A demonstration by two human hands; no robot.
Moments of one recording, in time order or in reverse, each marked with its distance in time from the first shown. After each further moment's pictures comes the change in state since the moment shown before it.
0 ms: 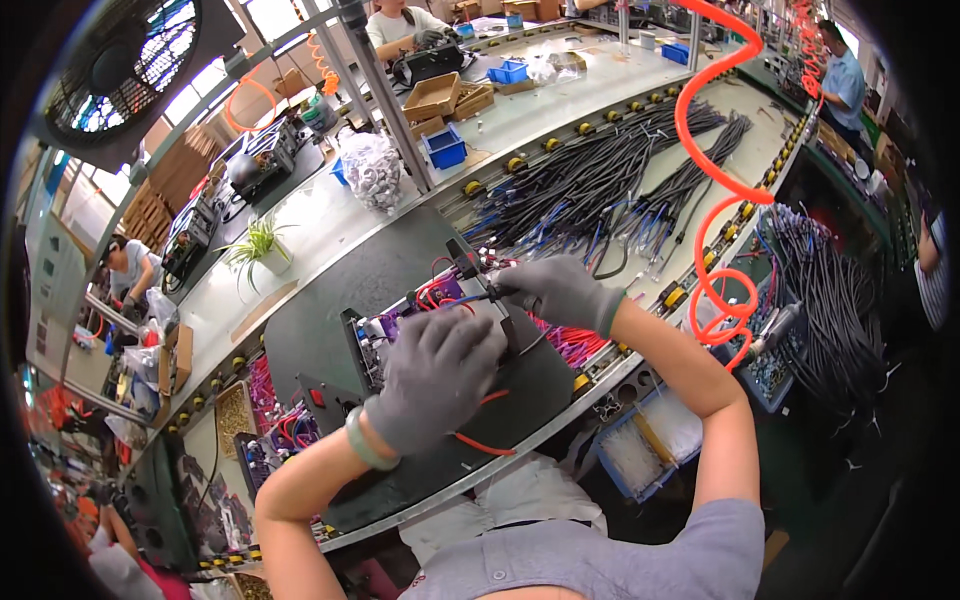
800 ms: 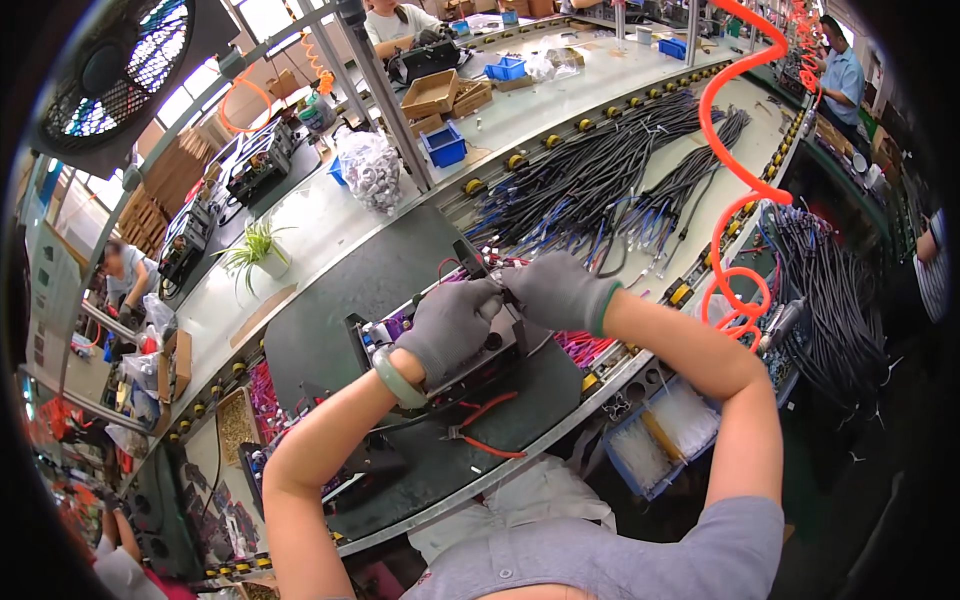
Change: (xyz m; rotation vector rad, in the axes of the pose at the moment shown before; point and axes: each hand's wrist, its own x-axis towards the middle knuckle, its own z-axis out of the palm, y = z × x) left_hand 0.016 -0.054 0.060 -0.482 -0.445 -0.519; right_hand 0.031 -0.022 -0.003 -0.437 -0.349 0.149
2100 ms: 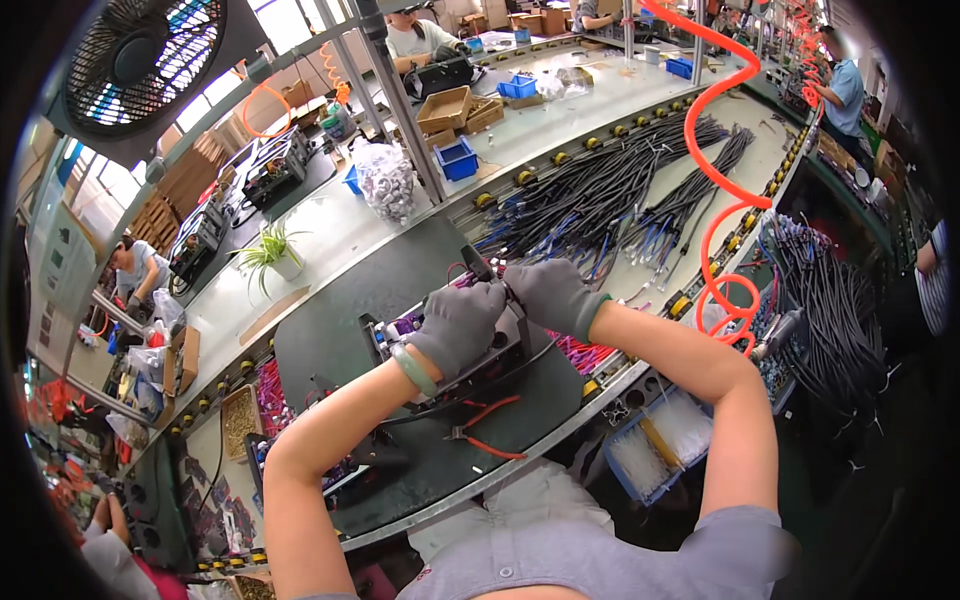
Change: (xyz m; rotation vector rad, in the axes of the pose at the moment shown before) left_hand 0.001 -0.018 0.015 0.593 0.156 0.315; right_hand 0.005 0.002 0.033 -0.013 0.373 -0.026
